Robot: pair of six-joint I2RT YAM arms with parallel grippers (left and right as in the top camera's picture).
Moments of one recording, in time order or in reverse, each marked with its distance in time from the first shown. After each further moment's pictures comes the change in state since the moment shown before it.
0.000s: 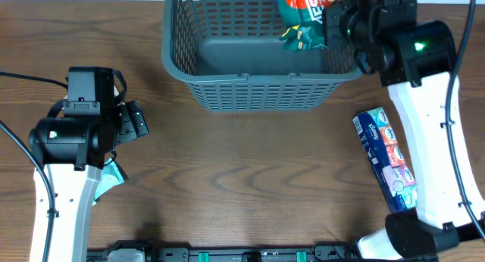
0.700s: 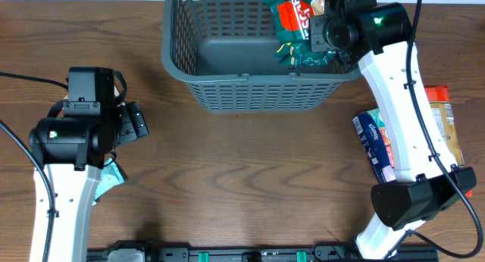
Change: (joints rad) left arm 0.000 0.000 0.000 -0.009 0.000 0.000; right arm -0.001 0.166 0.000 -0.083 0.018 0.089
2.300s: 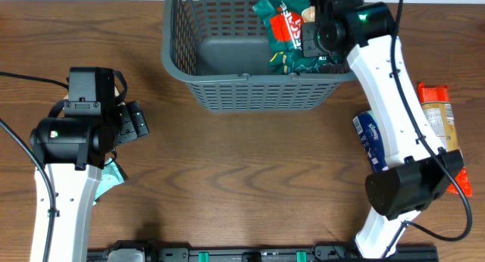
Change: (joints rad) left arm 0.000 0.000 -0.008 0.016 0.000 0.000; right arm 0.000 0.076 -0.034 0.005 -0.051 0.010
